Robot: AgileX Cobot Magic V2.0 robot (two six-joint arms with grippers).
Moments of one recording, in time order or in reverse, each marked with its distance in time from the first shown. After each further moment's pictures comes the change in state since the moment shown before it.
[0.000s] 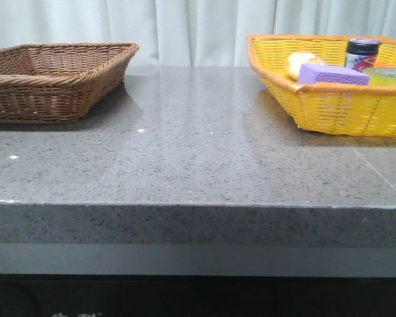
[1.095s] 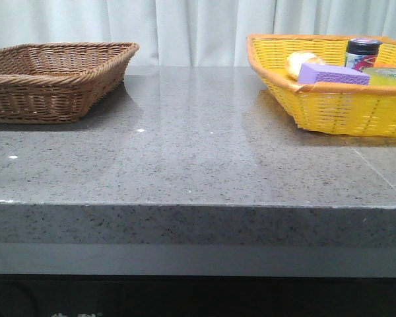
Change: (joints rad) left arm 0.000 0.776 -0.338 0.023 0.309 0.047; right arm 0.000 0.690 -0.333 -0.055 0.359 0.000
